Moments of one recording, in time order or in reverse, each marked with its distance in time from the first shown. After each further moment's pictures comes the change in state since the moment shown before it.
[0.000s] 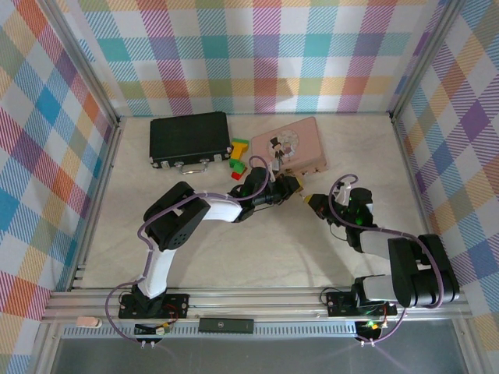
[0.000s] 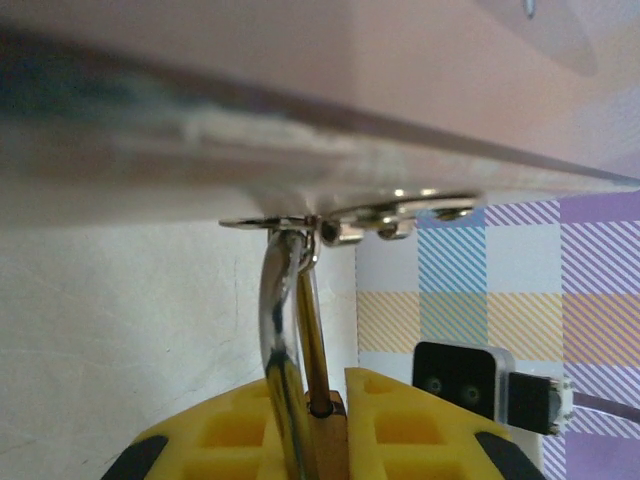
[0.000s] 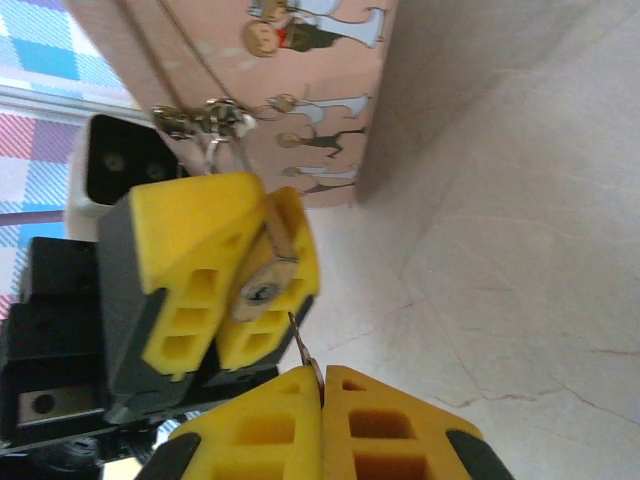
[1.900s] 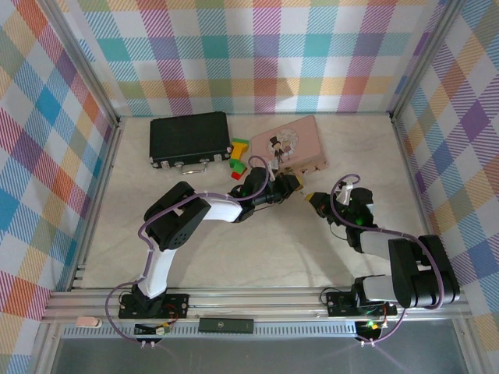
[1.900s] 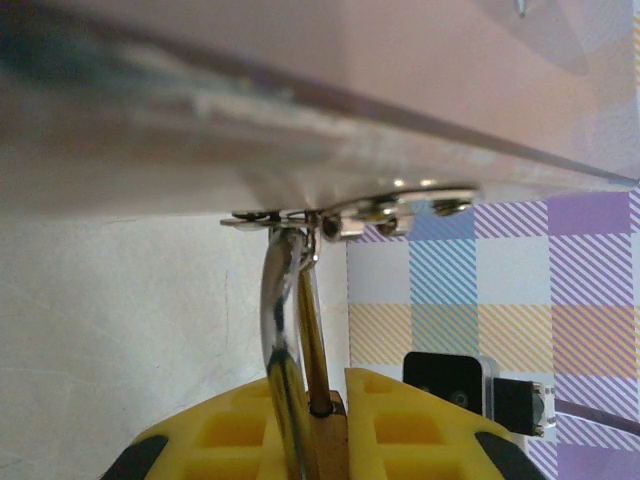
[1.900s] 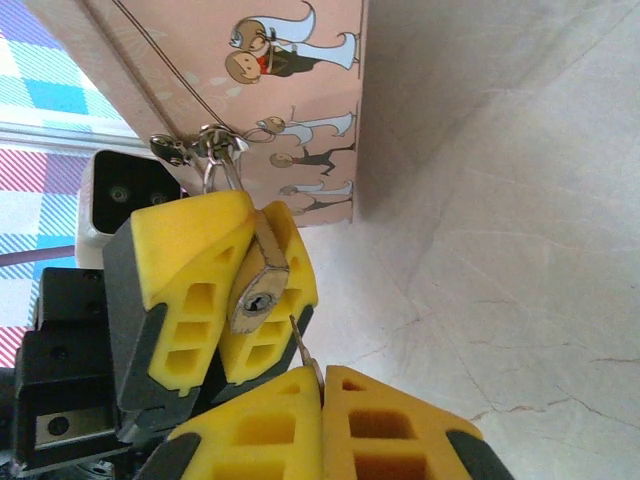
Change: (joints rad) left arm -0.002 0.002 0.000 0.027 -0.023 -0.012; right arm 0.000 -0.005 -0.002 0.016 0.041 0.067
